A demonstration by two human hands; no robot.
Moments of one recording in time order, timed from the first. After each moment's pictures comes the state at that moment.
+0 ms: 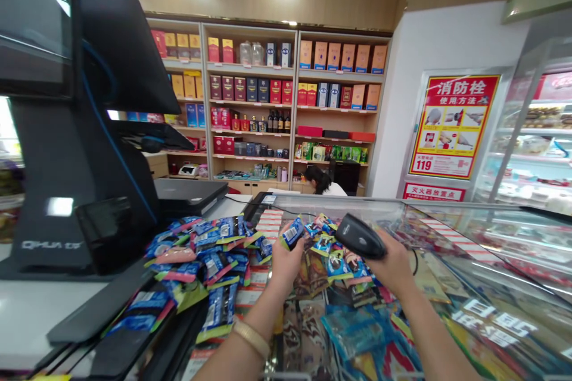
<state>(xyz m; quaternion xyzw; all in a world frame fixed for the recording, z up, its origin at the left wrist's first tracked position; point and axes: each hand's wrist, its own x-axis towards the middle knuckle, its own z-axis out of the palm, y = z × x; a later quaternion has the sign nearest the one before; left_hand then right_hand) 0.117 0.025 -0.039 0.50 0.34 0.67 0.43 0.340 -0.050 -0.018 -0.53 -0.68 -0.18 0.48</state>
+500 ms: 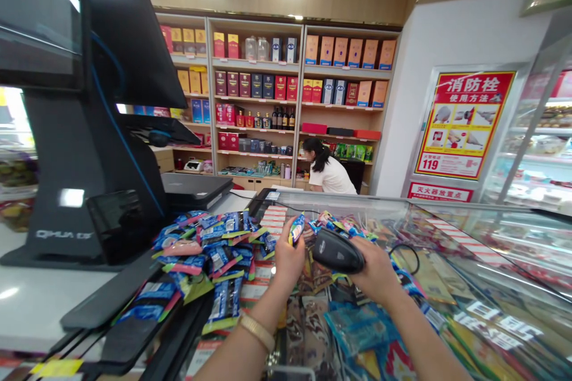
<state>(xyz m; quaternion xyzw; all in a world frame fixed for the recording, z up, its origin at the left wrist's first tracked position) 0.111 0.026 -0.041 0.55 0.35 0.69 0.33 0.293 -0.055 -0.019 -0.47 -0.77 -0.13 0.41</state>
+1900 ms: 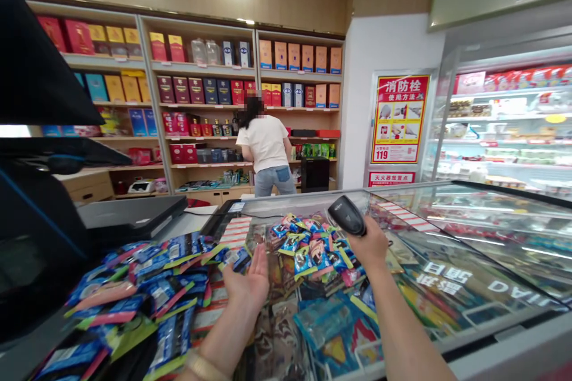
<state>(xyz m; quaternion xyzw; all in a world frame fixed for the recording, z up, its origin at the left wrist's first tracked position) 0.108 -0.001 -0.012 -0.02 0.25 0.63 0.74 0.377 -0.046 -0.027 -0.66 -0.45 -0.28 0.52</state>
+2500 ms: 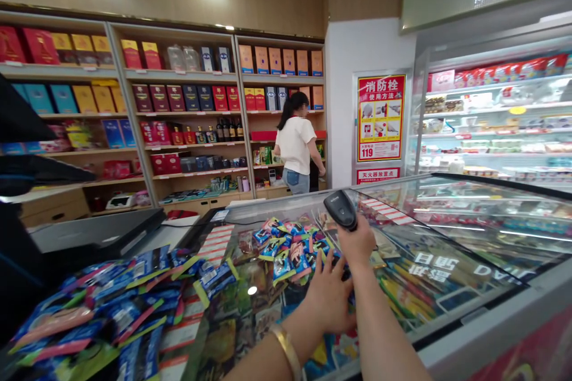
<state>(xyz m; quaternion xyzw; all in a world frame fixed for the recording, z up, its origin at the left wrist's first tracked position) 0.250 -0.070 -0.038 0.98 0.15 0.11 0.03 0.394 -0.045 -0.030 -0.69 -0.33 -0.28 0.58</state>
